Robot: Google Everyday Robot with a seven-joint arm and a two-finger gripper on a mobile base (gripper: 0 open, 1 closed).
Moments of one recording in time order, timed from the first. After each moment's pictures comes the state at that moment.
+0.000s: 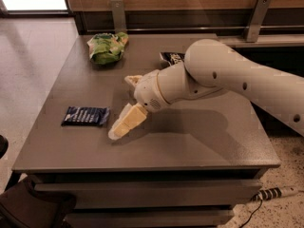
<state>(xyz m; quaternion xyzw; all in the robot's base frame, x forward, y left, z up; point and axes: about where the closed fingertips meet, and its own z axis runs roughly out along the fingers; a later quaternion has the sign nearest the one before) 0.521 0.083 0.832 -0.59 0.65 0.29 0.38</state>
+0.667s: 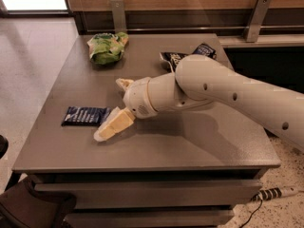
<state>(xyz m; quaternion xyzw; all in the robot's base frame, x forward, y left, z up) 0.521 0.113 0.826 -0.56 0.64 0.32 0.42</state>
